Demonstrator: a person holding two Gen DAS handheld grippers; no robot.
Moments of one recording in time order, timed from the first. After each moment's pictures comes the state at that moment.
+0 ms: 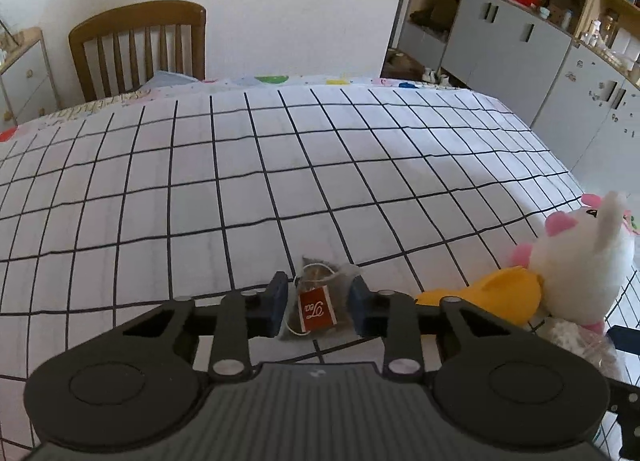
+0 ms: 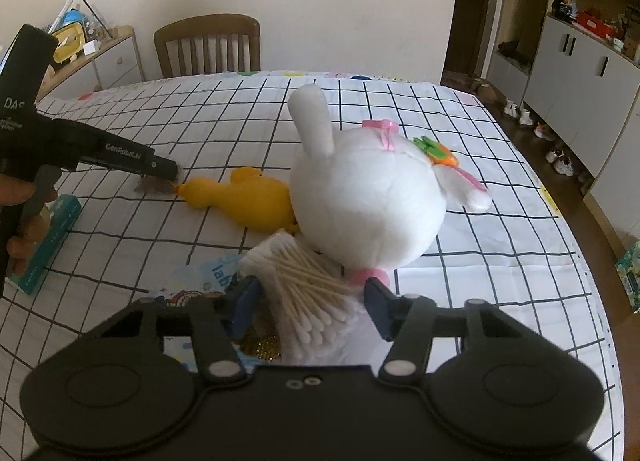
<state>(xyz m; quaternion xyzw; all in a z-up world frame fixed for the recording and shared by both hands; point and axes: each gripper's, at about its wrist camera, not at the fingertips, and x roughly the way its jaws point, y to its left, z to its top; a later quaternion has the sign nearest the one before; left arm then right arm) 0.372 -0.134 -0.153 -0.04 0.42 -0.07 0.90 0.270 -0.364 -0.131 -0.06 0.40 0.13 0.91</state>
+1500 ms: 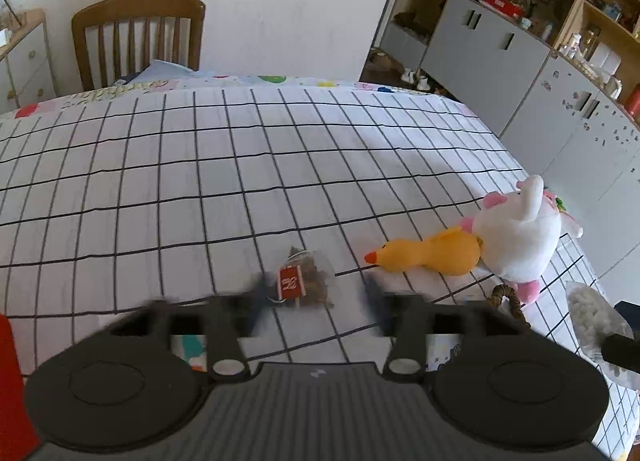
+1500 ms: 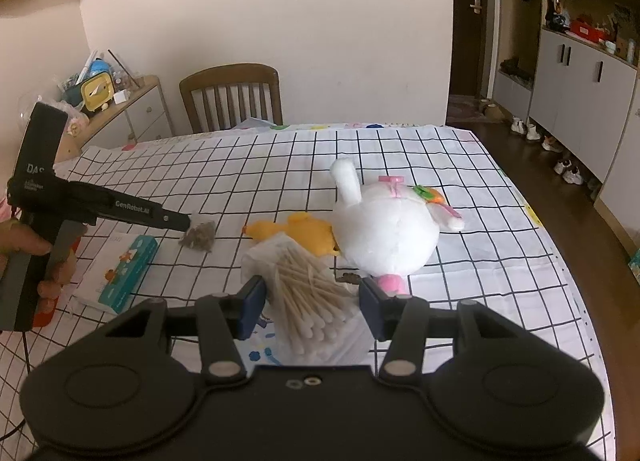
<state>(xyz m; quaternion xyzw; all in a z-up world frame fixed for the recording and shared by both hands) 0.313 -0.104 -0.116 -0.07 0.43 -0.10 0.89 0.206 -0.367 -0.069 -0.01 0.35 0.15 0.92</state>
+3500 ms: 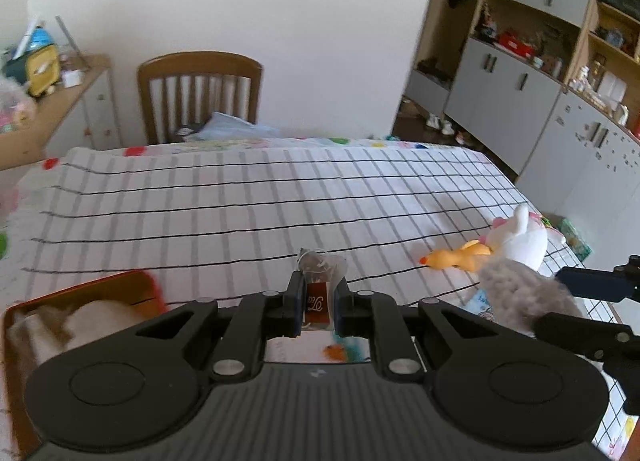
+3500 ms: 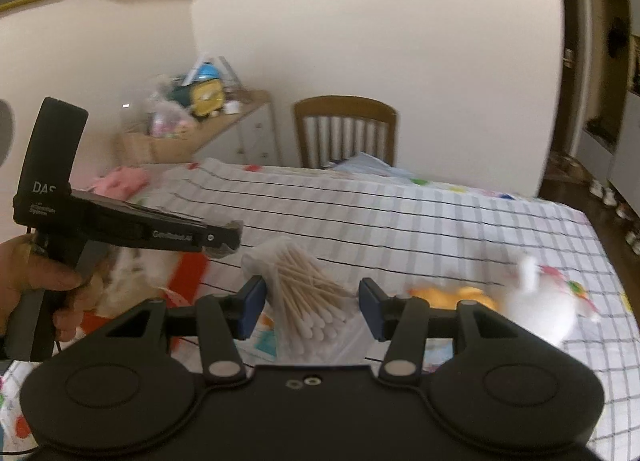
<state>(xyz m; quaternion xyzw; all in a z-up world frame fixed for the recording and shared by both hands) 0.203 -0.006 -0.030 -0.06 0.37 -0.05 0.93 0.170 -0.229 -0.012 -0.05 0.30 0.28 0.91</state>
